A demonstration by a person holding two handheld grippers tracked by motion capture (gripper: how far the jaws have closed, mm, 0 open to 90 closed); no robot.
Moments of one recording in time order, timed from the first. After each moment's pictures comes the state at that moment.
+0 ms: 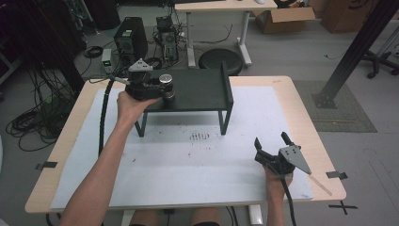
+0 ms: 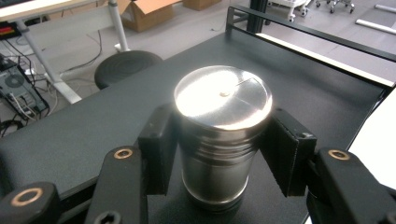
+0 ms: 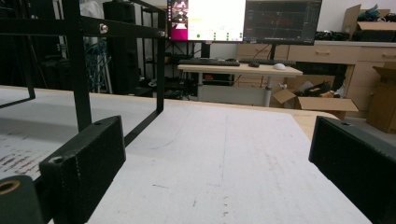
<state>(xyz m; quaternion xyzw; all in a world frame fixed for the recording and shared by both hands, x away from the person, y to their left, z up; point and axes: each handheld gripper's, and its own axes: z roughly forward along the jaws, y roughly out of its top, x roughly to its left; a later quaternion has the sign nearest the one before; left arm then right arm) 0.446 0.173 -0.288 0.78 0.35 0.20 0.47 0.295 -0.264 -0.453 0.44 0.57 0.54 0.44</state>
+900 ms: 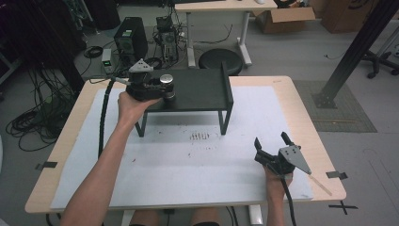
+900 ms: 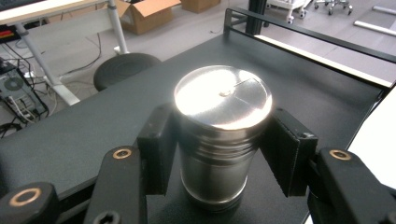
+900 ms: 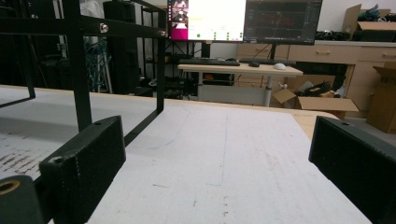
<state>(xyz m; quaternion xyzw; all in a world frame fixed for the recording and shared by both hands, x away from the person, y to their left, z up) 0.445 0.172 -0.289 0.78 0.35 0.20 0.48 0.295 -0.264 -0.453 0.44 0.57 0.54 0.44</state>
